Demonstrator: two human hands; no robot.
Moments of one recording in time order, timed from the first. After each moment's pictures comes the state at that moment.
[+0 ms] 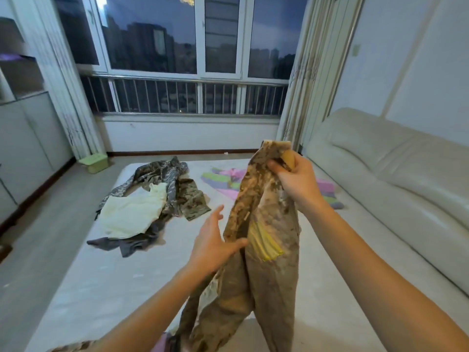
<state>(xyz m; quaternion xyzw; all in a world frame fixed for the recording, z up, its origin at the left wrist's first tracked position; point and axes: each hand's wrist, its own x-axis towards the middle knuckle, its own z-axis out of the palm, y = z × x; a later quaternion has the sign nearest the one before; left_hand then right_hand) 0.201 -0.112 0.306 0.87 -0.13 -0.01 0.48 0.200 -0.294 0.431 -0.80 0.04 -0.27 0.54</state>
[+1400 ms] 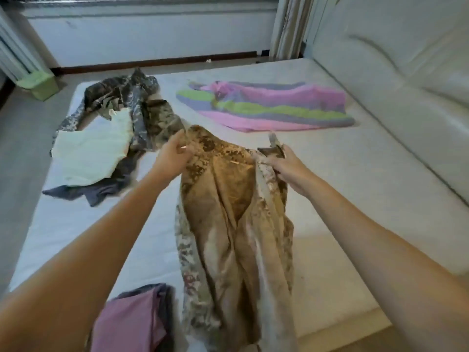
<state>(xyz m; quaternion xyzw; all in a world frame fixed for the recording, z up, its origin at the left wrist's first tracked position) 0.428 -0.149 0.193 0.83 -0.03 -0.11 0.54 0.345 -0.397 0.189 -0.75 0.24 0.06 0.61</state>
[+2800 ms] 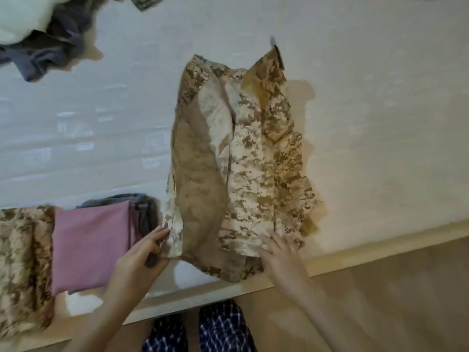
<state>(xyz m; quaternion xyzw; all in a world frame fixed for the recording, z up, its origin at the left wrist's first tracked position) 0.139 0.004 -0.137 0.92 -0.13 -0.13 0.34 0.069 -0.312 -0.127 -0.96 -0.06 0.24 0.10</state>
